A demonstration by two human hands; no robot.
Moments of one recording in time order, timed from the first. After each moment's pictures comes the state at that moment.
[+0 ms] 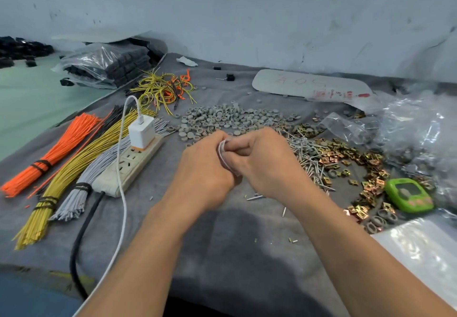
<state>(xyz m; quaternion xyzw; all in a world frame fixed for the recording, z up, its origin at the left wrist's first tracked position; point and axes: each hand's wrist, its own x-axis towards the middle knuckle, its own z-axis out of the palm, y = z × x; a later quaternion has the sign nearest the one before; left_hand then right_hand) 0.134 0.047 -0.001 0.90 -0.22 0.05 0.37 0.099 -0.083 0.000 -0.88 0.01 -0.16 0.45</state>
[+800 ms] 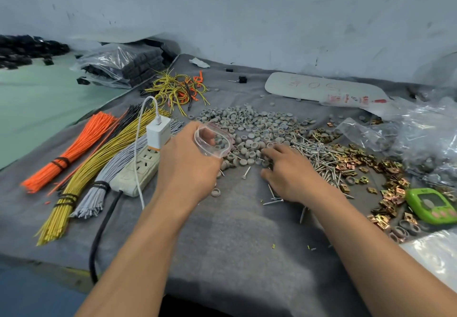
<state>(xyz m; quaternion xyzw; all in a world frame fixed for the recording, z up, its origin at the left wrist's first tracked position) 0.153 0.082 0.000 0.89 -0.10 0.14 0.43 0.142 -0.137 -0.058 -0.99 0.08 -0.01 0.11</state>
